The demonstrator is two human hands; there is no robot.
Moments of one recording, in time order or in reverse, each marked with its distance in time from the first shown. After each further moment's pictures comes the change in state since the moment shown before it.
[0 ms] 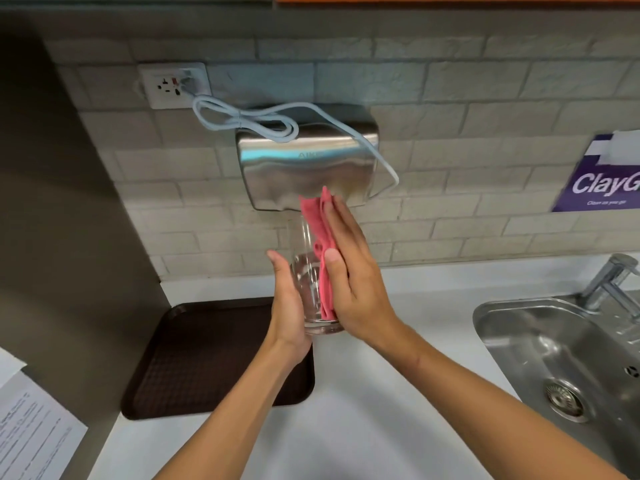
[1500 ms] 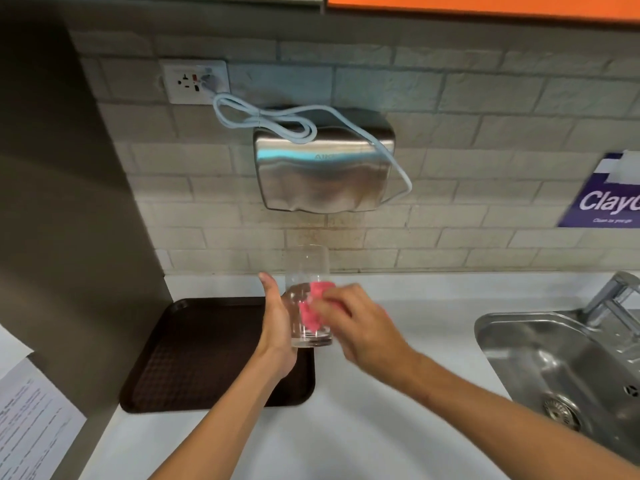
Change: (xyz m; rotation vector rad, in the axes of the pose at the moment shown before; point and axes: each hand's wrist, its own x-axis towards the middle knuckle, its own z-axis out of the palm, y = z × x) left_hand 0.014 -0.034 -0.048 0.006 0.171 -0.172; right_hand -0.062 0.052 0.003 -0.427 -0.275 -0.336
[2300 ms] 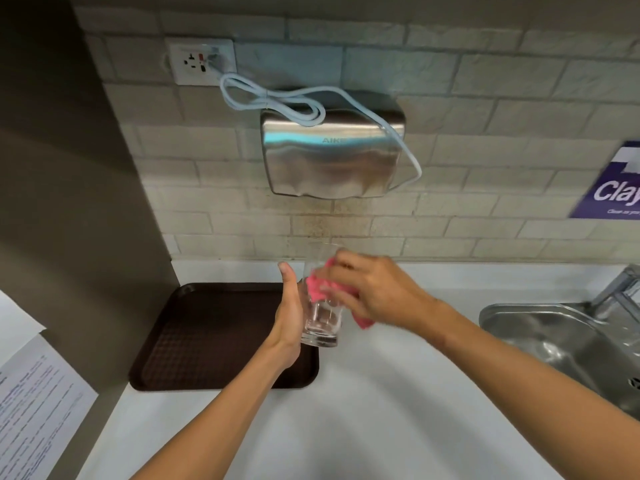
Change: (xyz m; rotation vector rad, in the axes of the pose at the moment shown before) left_hand -0.003 -0.012 -0.001 0.156 -0.072 0.035; right_hand 0.048 0.017 -0.040 -0.002 -0.193 -0.115
